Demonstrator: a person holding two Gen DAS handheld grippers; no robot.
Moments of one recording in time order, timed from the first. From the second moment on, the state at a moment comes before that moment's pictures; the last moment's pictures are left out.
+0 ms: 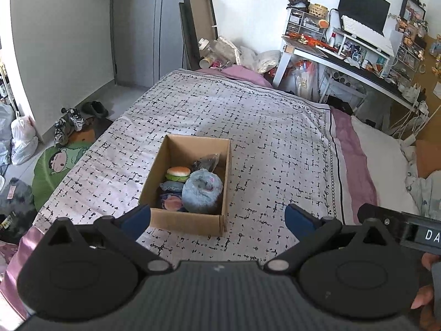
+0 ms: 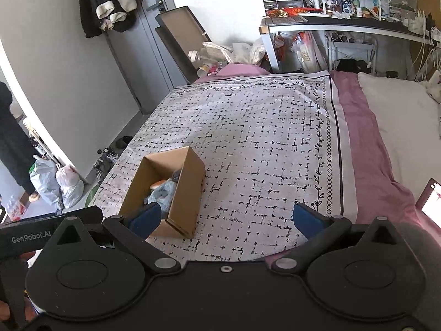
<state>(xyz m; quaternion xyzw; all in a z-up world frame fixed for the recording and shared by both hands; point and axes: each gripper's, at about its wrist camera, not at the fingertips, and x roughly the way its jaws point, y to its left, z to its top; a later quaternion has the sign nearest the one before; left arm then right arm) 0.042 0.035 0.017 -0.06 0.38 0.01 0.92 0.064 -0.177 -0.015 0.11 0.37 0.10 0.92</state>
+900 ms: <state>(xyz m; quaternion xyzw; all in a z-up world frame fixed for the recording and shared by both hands) 0.015 0.022 0.006 -0.03 0.38 0.02 0.92 0.041 -0.183 -0.022 0.06 0.36 0.11 0.93</state>
